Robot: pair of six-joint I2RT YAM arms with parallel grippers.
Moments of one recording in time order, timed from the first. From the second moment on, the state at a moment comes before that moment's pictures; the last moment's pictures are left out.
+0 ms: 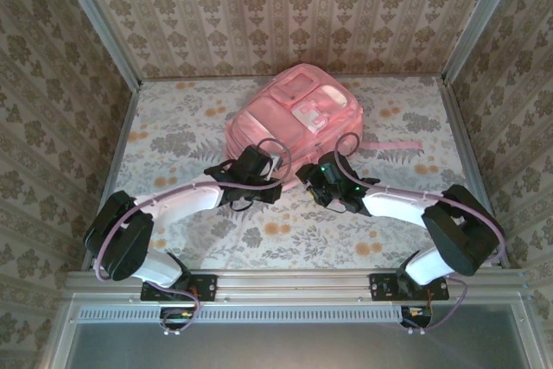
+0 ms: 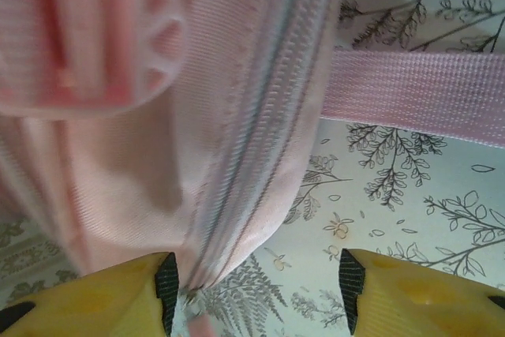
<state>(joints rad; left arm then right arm) -0.81 1.45 0.85 -0.34 0.19 -0.44 0.65 1.51 0.67 0.12 -0.09 1.47</state>
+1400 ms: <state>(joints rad) -0.78 1.35 0.85 -0.42 0.21 -0.50 0.63 1.64 0.68 0.34 -0.10 1.37</state>
